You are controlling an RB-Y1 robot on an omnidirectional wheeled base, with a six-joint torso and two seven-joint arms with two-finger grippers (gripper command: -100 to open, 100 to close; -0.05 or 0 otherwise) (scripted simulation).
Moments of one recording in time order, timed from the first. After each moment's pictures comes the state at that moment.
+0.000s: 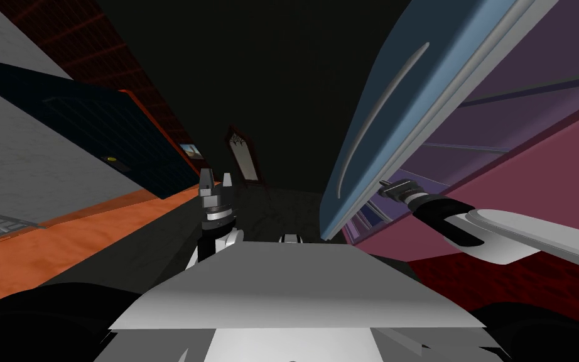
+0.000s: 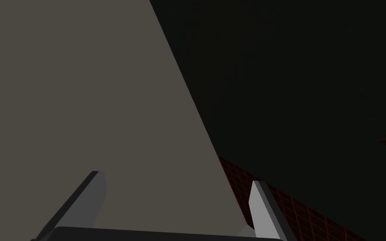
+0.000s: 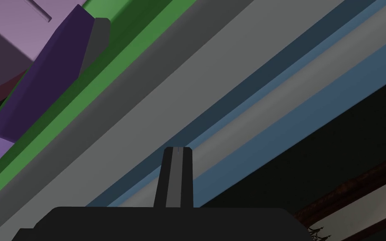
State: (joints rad) left arm 0.50 0.03 0.03 -2.36 0.02 -0.63 -0.12; right arm 0.94 -1.32 -0.59 -2.13 0.47 0.29 0.51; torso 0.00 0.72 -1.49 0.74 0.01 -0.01
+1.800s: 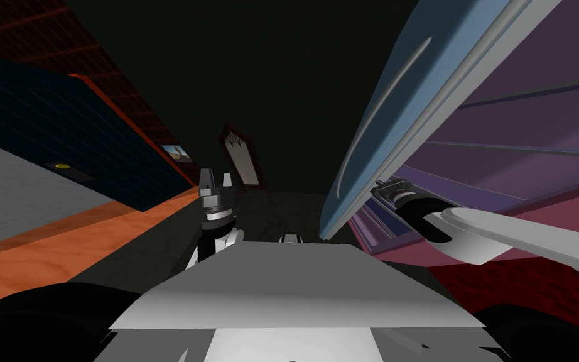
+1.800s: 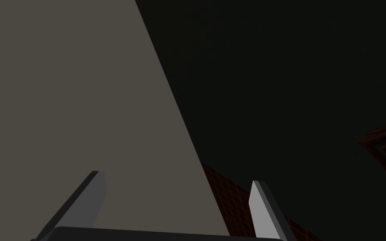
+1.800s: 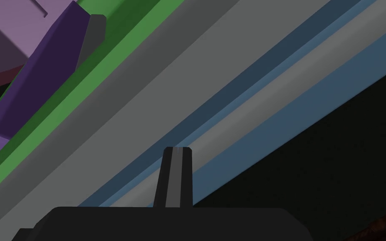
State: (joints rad) left arm 0.50 0.03 0.03 -2.36 0.02 -0.63 -0.12; right arm 1.03 -1.44 -0.58 -2.37 0.39 0.71 0.51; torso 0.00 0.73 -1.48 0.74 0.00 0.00
